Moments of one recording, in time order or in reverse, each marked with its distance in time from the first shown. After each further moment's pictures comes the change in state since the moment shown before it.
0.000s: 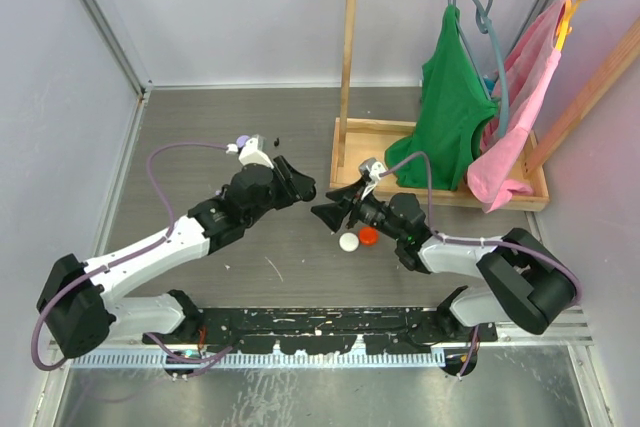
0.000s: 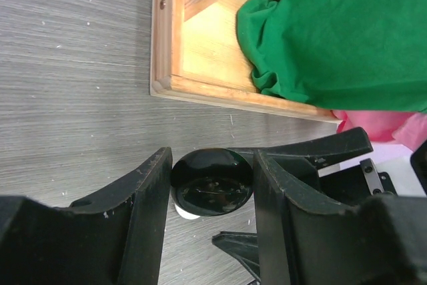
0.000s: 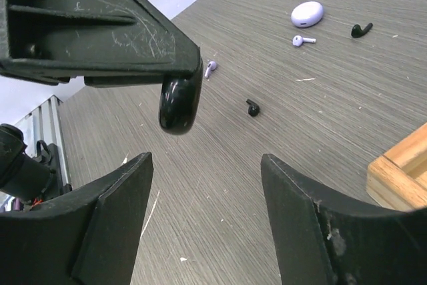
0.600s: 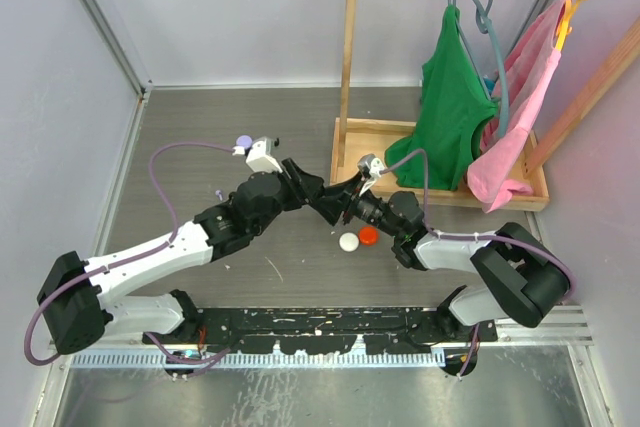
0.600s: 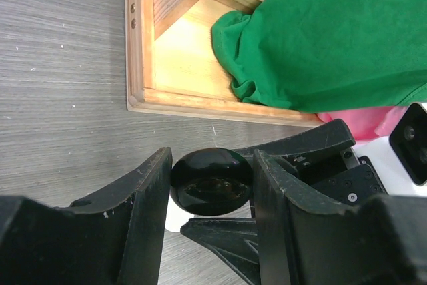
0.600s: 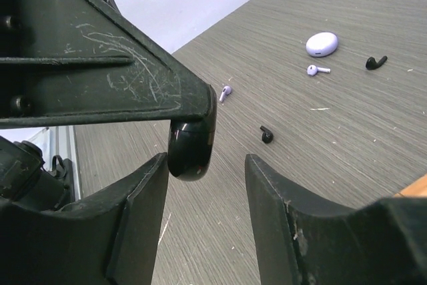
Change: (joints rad) left arm -0.127 -0.003 0.000 0.095 -0.146 0.055; right arm 0.012 0.049 0.032 0.102 -0.015 0.026
